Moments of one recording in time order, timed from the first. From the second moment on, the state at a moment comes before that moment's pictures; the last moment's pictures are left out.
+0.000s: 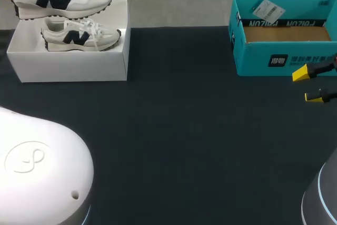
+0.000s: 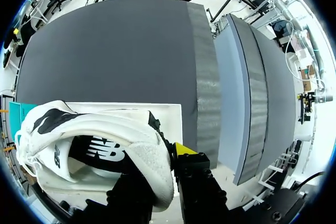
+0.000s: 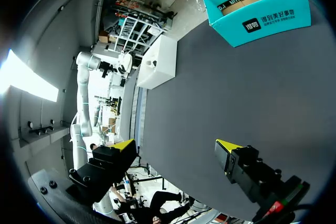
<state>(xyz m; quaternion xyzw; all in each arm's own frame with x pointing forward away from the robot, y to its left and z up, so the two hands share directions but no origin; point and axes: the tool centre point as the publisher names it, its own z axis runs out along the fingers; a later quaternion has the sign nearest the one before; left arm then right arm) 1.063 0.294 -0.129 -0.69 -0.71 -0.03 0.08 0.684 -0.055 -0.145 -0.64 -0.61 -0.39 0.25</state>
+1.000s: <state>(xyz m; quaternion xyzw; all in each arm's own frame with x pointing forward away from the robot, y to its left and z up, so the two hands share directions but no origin) 0.929 0.156 -0.116 -0.69 -0.71 -0.06 0.11 0.684 -0.055 -0.145 -0.64 -0.61 -0.39 0.25</state>
